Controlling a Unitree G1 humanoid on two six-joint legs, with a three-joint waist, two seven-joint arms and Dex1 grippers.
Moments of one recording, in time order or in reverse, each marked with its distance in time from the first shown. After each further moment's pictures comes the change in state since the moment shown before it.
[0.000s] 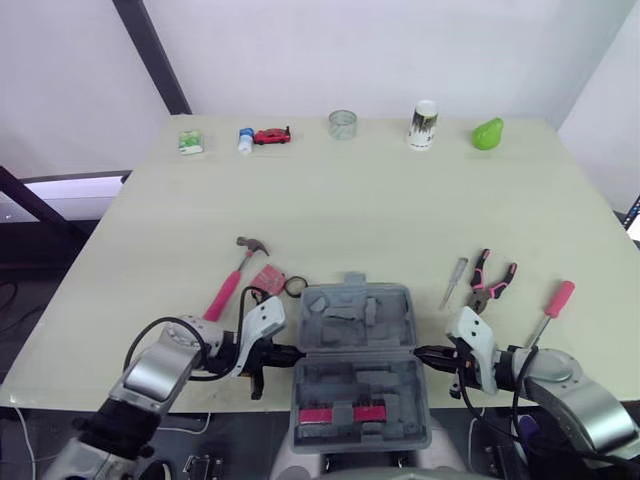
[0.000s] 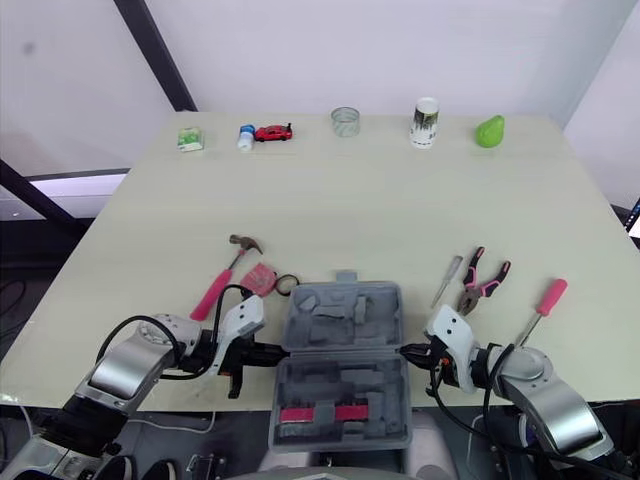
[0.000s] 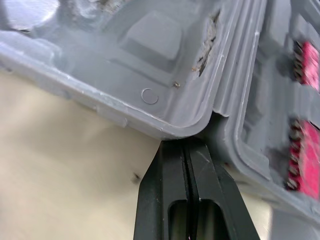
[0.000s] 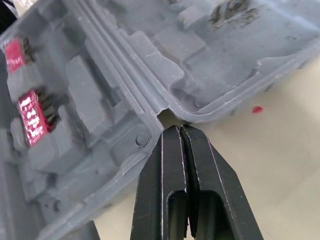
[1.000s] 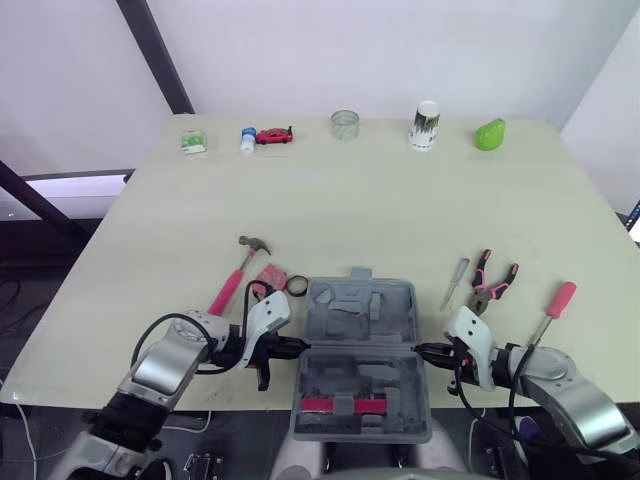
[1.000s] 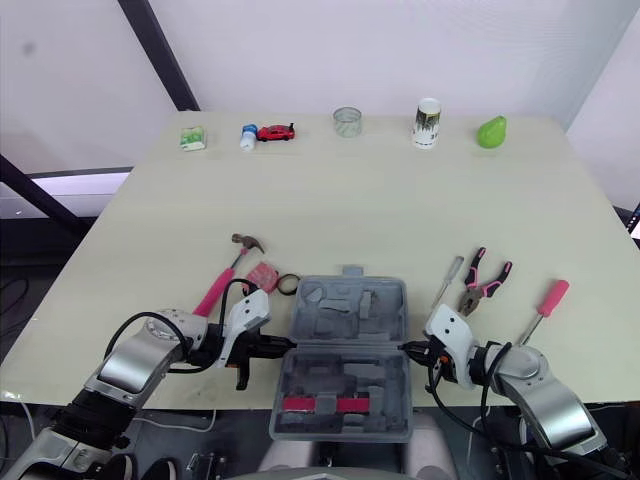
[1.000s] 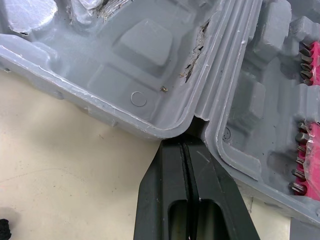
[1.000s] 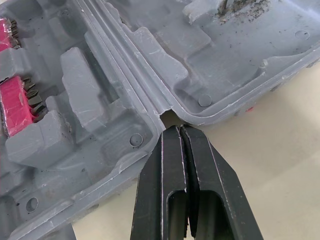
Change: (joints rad) left arm -0.013 0.002 -0.016 0.020 0.012 -0.041 0.008; right arm -0.018 0.014 0.018 0.047 -0.039 -0.049 -0.009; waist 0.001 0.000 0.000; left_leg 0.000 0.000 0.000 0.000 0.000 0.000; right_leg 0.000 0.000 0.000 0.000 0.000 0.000
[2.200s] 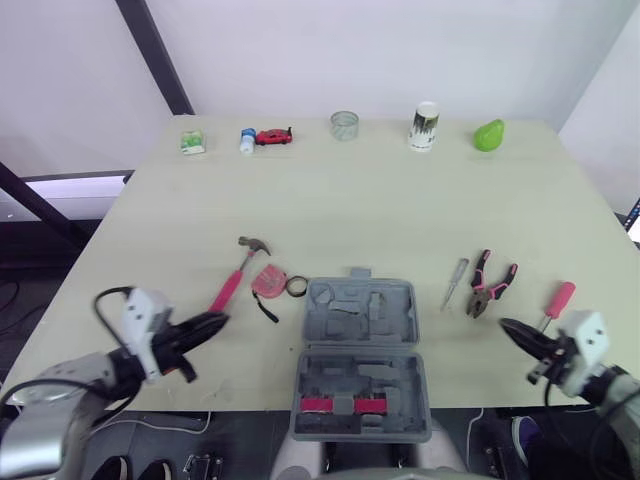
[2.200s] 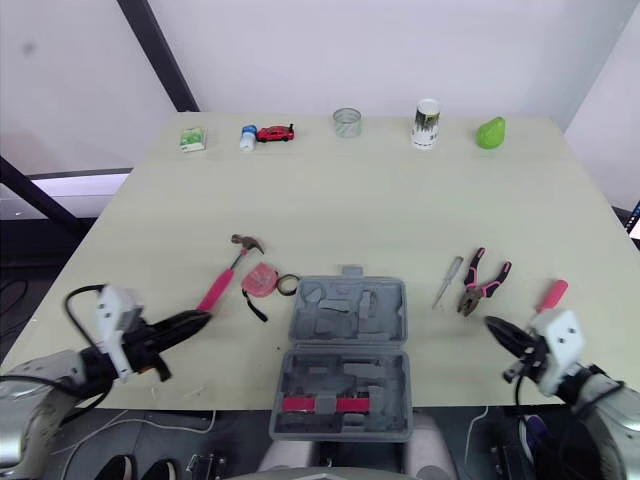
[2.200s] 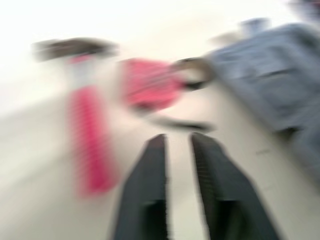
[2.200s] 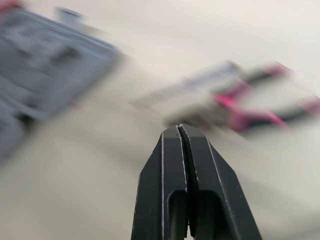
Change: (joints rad) left arm 0.465 -0.051 0.740 -0.098 -0.253 -0.163 0.207; right arm 0.336 0.067 -0.580 0.123 0.170 -0.398 -0.021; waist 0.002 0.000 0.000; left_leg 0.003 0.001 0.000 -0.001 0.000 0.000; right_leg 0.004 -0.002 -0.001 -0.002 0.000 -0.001
